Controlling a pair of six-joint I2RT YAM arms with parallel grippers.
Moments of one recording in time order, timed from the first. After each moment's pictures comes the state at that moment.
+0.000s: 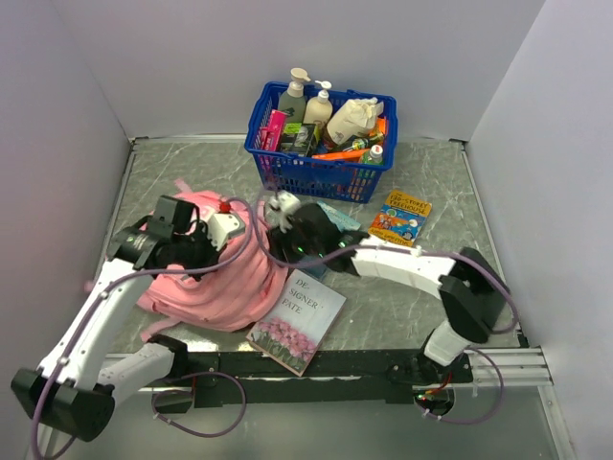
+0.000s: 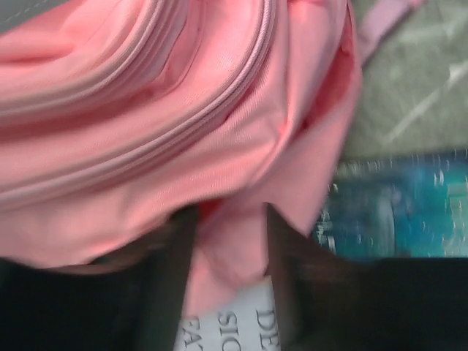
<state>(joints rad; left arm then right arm) -0.33 0.98 1.09 -1.08 0.30 0.50 0.91 1.63 1.13 -0.06 -0.07 0.24</state>
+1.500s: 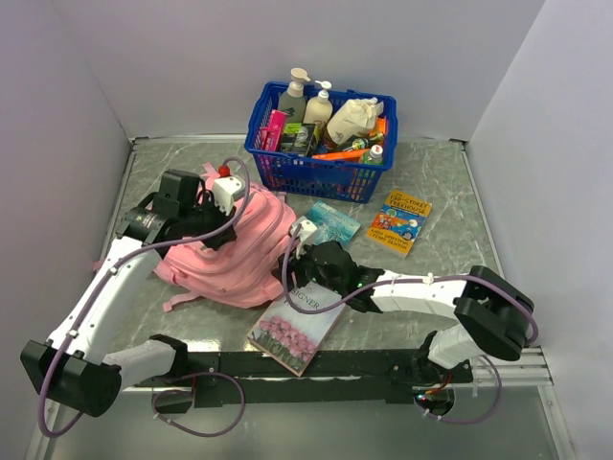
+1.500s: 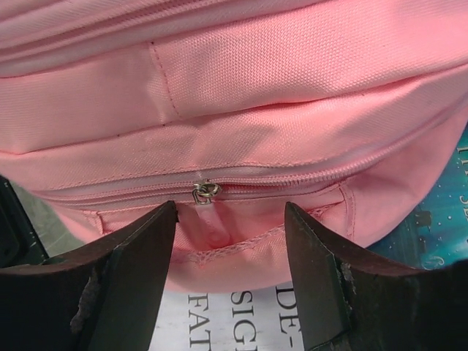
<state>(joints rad) -0.34 1.13 1.18 -0.84 0.36 0.27 1.01 1.43 0.68 0.39 0.09 0.26</state>
